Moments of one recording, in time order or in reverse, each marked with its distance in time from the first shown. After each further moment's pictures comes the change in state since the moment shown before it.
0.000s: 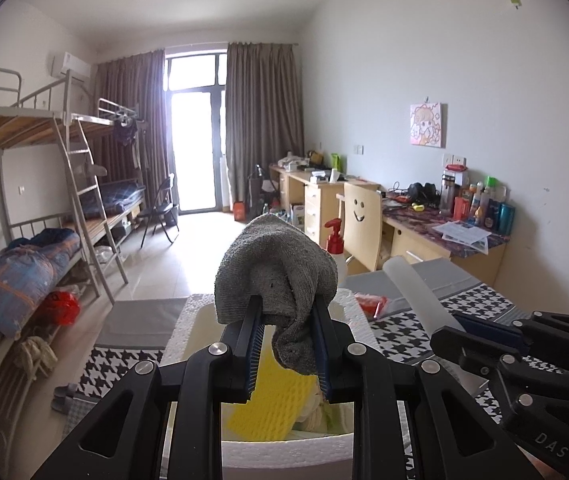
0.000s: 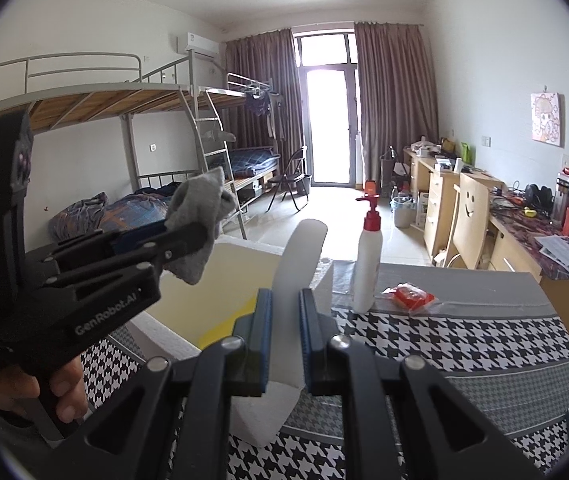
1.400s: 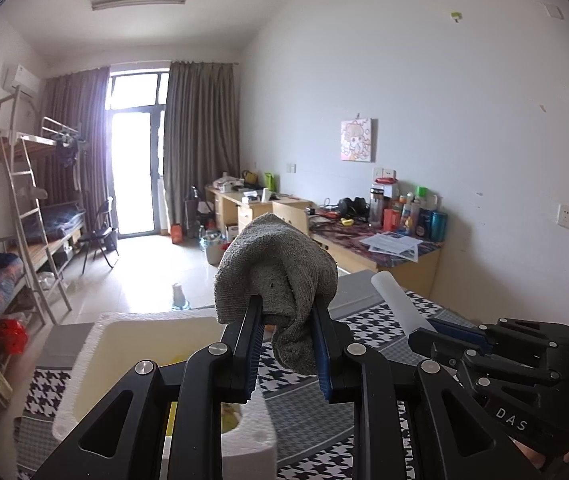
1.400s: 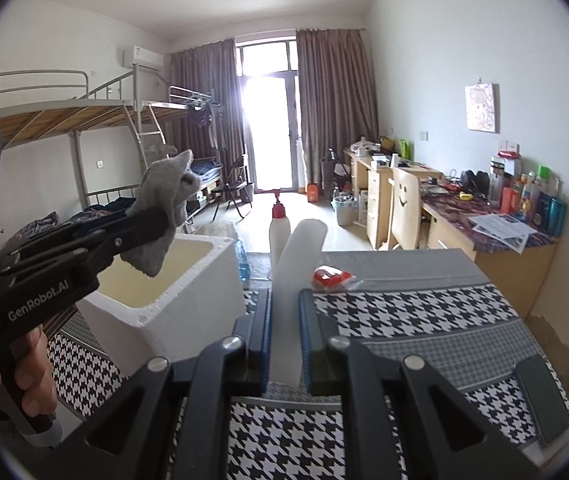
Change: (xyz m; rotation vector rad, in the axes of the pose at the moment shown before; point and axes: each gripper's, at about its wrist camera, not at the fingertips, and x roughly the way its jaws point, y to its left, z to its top) left arm -0.034 -0.049 0.002 0.051 -0.084 -0.234; right arm -0.056 -0.041 -0.032 0.079 -0.039 -0.195
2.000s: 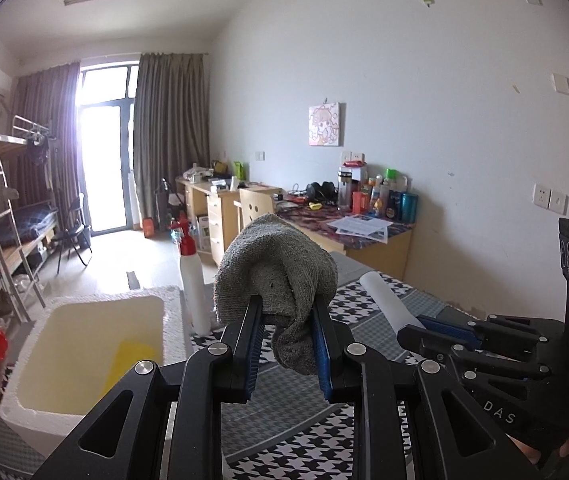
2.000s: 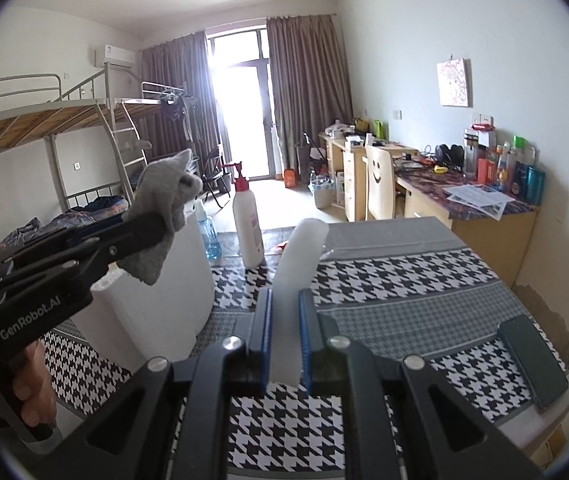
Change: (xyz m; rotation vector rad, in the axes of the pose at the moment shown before) left arm 0.007 -0.030 -0.018 0.035 0.039 -0.106; right arm -0.009 -0.026 -0.028 0.070 0.045 -0.077
